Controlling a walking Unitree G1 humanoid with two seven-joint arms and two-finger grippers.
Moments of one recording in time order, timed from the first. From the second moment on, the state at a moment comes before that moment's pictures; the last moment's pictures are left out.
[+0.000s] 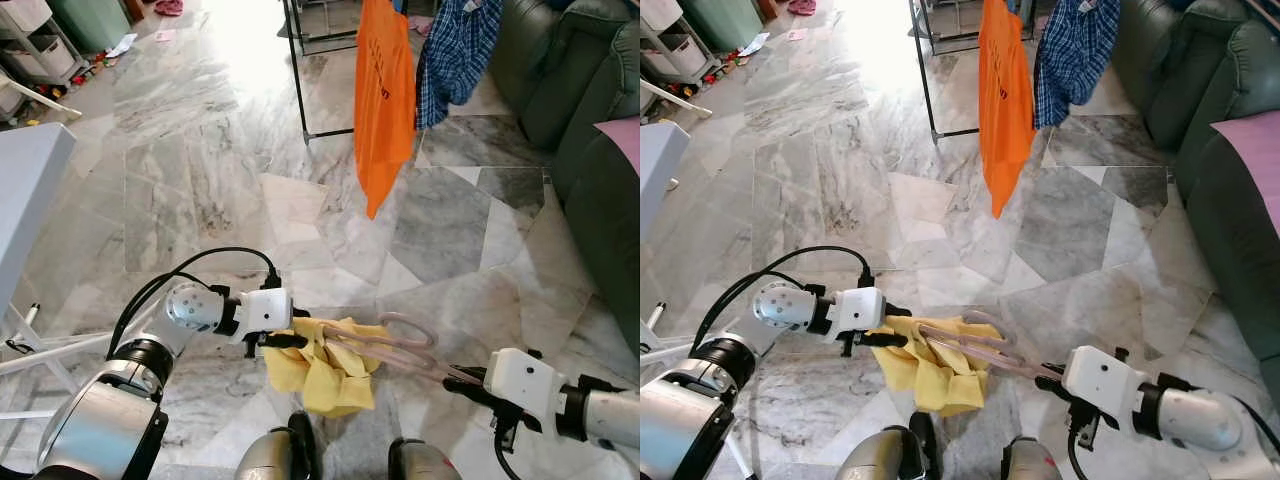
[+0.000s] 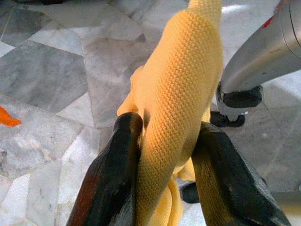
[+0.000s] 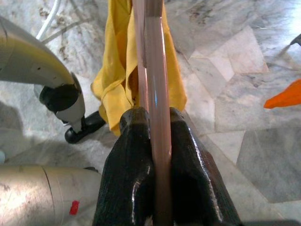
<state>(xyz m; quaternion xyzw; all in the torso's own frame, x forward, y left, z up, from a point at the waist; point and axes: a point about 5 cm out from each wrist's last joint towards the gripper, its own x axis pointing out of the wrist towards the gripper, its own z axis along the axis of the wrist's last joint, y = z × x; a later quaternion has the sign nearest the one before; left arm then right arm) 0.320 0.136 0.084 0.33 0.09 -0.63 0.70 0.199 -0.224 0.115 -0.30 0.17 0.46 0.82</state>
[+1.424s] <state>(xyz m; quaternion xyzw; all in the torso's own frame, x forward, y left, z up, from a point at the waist) 0.312 0.130 0.068 0.26 0.07 -0.58 0.77 0.250 -0.222 0.138 -0.34 0.10 0.50 0.79</state>
